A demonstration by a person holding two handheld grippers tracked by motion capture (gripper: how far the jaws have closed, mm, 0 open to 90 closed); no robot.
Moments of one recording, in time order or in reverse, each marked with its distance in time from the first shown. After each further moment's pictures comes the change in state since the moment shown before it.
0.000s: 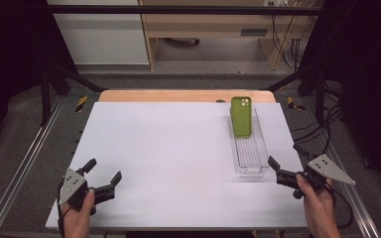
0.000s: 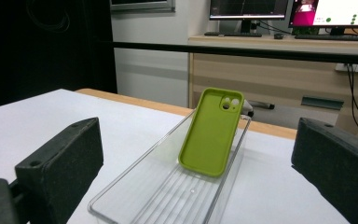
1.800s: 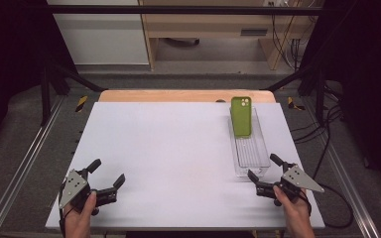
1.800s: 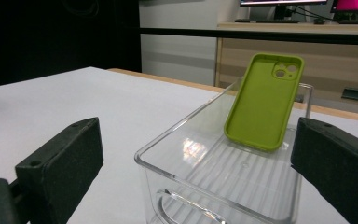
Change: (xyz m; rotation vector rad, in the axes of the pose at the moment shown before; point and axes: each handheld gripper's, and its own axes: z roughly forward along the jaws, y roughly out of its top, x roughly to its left) left arm -0.008 0.000 0.001 -0.035 -0.081 0.014; right arm 0.031 -0.053 0.022 0.027 0.103 -0.010
